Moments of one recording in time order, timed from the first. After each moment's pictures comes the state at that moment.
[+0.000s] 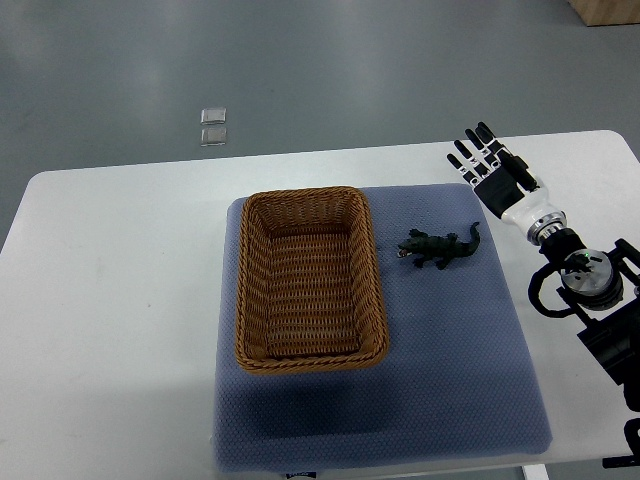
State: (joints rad) left arm -0.02 0.00 -0.04 -0.20 0.06 0.03 0.02; right arm 0.52 -0.17 1.15 0.74 -0.01 0.34 0.06
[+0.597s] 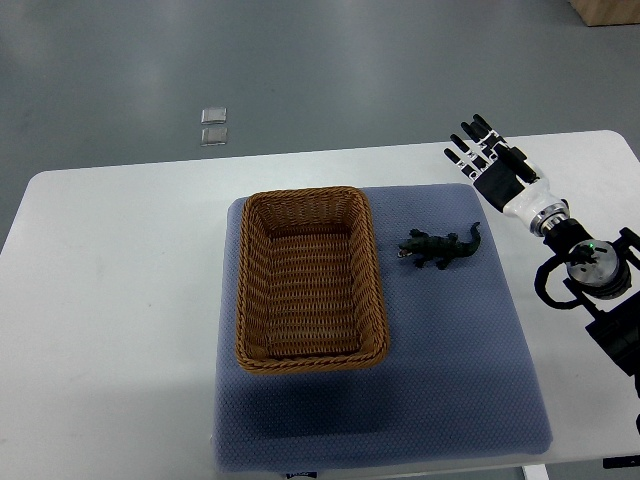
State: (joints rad) left arm -0.02 0.00 -0.05 -0.20 0.06 0.03 0.02; right arm 0.57 -0.24 1.07 0.76 -0.04 0.35 0.03
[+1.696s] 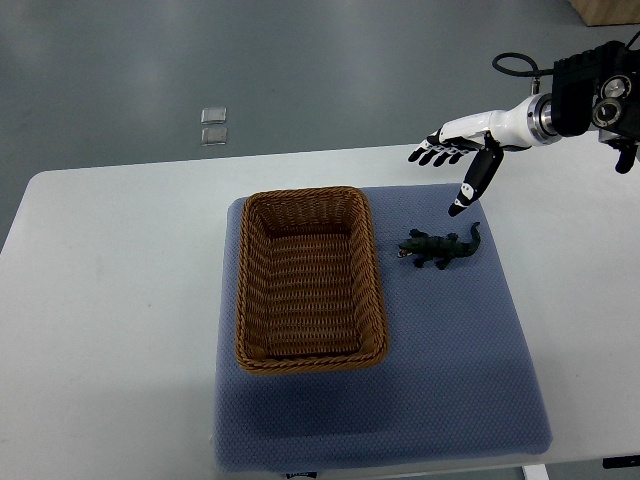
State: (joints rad) left arm -0.03 0.00 -0.04 -0.23 0.06 0.02 0.02; right arm 1.39 -0.64 -0.05 1.15 -0.83 0.46 -0.15
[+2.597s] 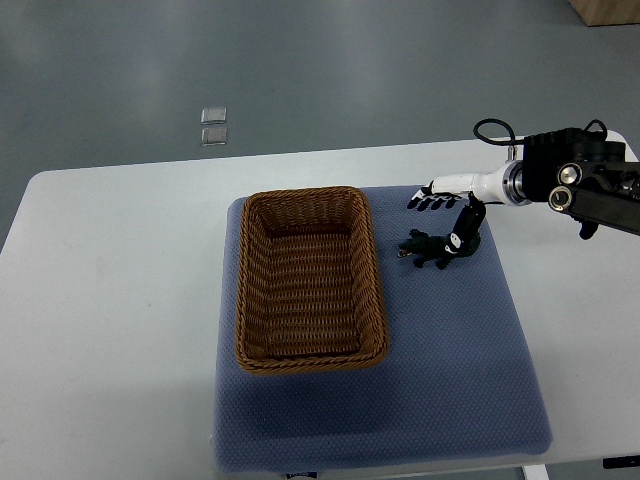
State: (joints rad) left arm -0.03 0.00 -0.04 -0.23 0.06 0.02 0.02; right arm 1.20 -0.54 -0.06 1.12 -0.98 0.27 -0.15
